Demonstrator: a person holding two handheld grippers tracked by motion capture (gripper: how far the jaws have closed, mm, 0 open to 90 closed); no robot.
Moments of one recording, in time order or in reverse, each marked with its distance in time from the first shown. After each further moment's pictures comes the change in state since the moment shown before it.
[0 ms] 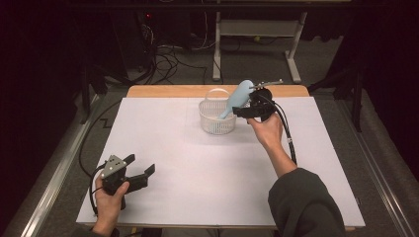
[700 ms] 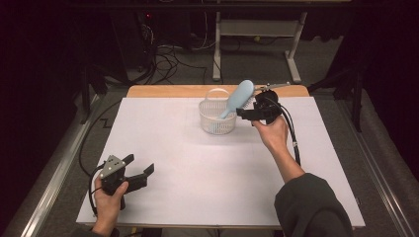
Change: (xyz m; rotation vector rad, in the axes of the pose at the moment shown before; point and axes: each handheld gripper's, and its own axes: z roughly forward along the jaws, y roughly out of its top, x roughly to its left) left arm 0.001 0.000 -0.001 -0.004 0.007 -0.004; right arm -0.004 -0.008 -0.017 -0.031 0.017 0.000
